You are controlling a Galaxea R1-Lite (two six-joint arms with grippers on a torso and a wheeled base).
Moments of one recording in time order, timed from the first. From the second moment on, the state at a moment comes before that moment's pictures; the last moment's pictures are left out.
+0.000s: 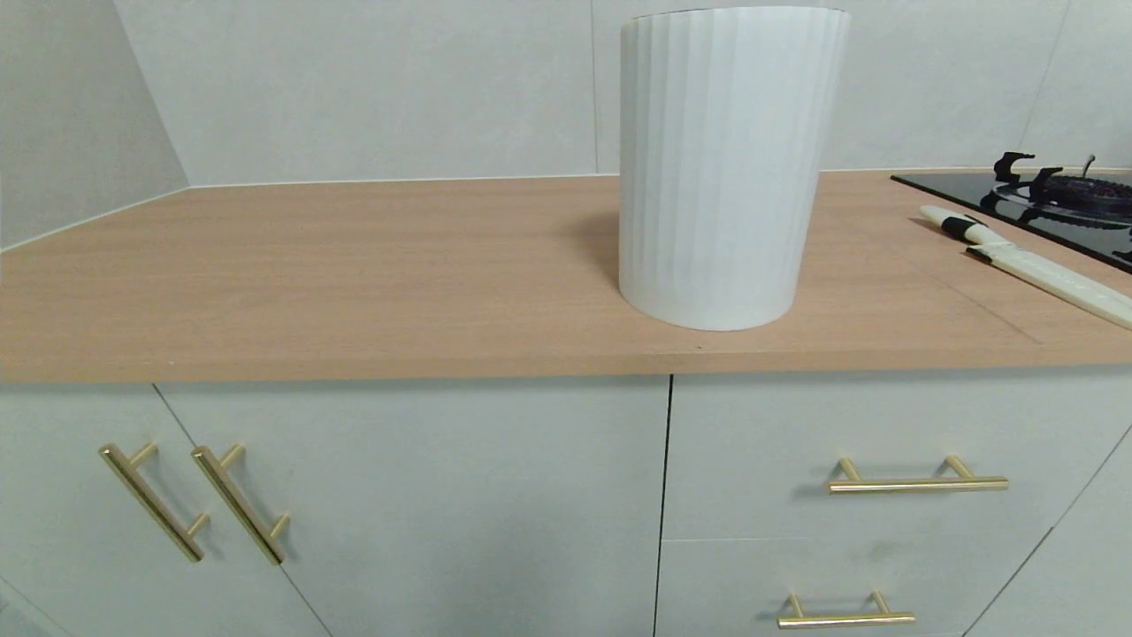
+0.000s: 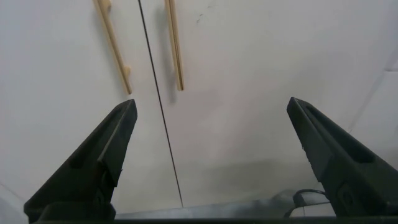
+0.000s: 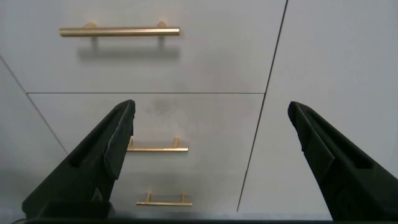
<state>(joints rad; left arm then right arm) 0.00 0.00 0.00 0.01 -0.08 0.03 0.00 0.00 0.00 0.00 0.02 0.00</state>
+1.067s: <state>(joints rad) 0.00 0.00 0.00 0.01 -0.08 0.03 0.00 0.00 0.00 0.00 0.03 -0.01</state>
